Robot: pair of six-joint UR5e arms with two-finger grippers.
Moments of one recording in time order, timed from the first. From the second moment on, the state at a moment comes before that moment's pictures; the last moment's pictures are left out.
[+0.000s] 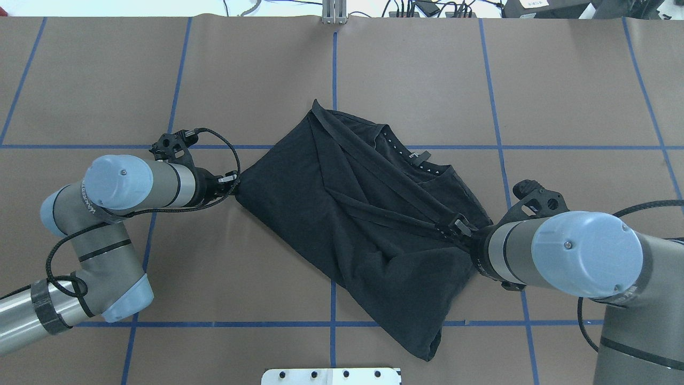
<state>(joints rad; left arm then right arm) -0.57 -1.91 -1.61 -2.30 -1.74 -1.58 0.37 -1.38 2.29 -1.64 1.63 2.05</state>
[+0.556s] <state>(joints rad) -0.69 -1.98 -1.54 -2.30 -1.75 -1.40 0.37 -1.38 2.27 -1.63 1.63 2.05</state>
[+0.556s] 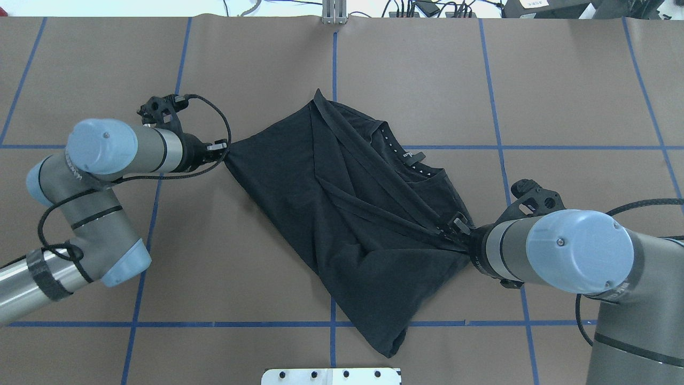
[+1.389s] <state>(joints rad) -0.85 -2.61 -0.73 -2.45 -1.75 -1.31 0.38 -1.38 2.26 -1.63 1.62 2.05</state>
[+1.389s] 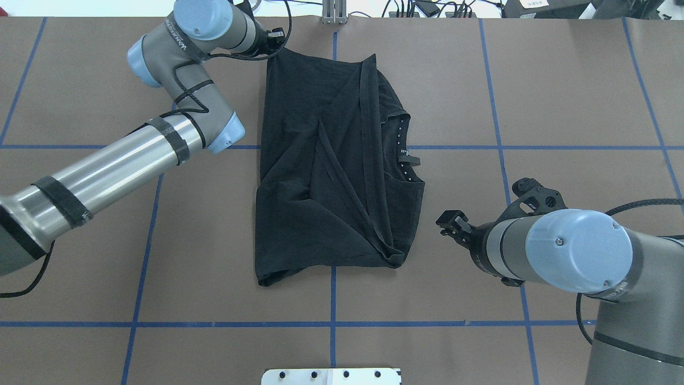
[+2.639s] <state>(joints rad) -0.86 -2.13 -1.47 -2.32 -1.89 -1.32 0.27 -1.18 1.94 -1.48 1.43 2.27</state>
